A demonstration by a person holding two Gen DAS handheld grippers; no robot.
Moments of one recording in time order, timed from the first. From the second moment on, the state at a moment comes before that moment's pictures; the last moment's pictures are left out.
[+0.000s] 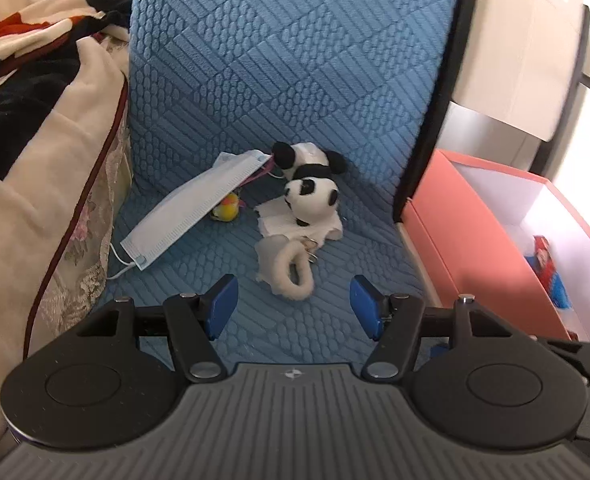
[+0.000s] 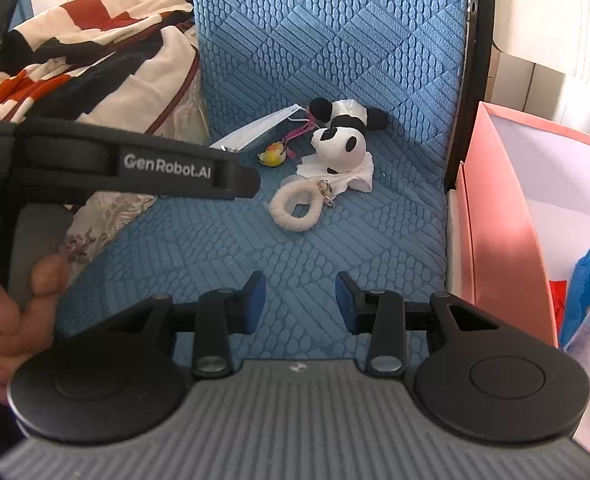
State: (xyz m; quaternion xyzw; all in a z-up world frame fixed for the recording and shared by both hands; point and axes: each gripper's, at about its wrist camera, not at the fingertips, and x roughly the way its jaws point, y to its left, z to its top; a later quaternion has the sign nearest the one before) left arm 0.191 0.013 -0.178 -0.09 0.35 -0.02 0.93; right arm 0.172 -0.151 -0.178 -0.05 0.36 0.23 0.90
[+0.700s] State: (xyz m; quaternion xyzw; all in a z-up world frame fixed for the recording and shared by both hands) left arm 0.288 0.055 -0.202 -0.04 0.42 0.04 0.91; right arm 0.252 -0.113 -0.203 -0.02 0.40 0.26 0.88
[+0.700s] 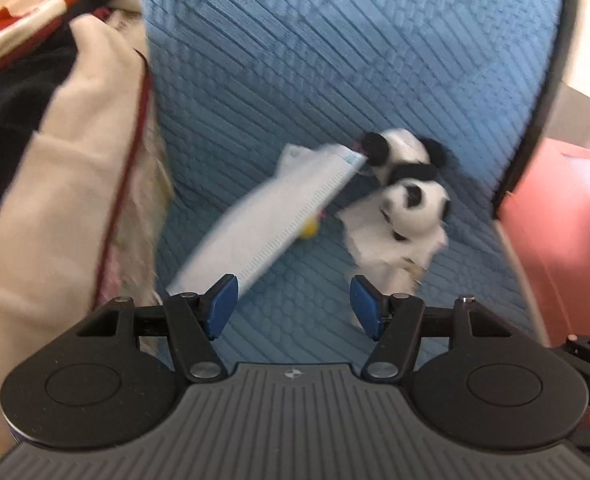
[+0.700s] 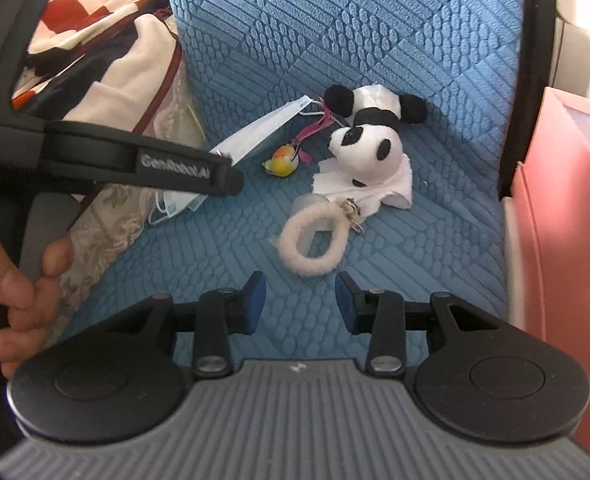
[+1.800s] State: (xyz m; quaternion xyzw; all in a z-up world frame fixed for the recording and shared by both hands) left arm 0.382 0.069 -0.258 0.11 0.45 0.09 0.88; right arm 0.292 -0.093 -0.231 -0.06 0.43 0.27 0.86
